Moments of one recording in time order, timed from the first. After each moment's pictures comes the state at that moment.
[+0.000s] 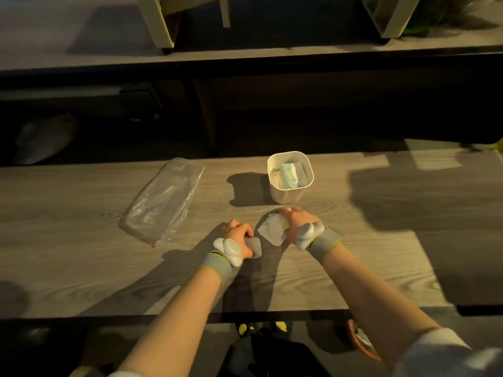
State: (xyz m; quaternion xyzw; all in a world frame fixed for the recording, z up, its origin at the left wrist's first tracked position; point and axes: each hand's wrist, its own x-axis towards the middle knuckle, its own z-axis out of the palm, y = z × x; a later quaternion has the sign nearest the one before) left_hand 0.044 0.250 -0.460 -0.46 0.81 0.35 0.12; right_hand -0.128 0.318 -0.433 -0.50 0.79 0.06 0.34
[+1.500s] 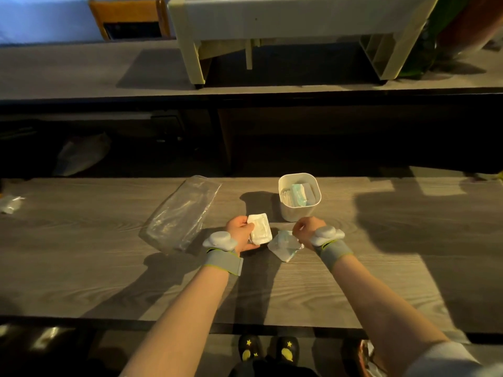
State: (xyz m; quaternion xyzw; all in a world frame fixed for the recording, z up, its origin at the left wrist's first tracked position) left_hand 0.029 0.236 -0.403 -0.58 0.44 0.67 -0.14; right_hand -0.132 0.315 -0.410 -0.37 0.86 -0.08 0.35
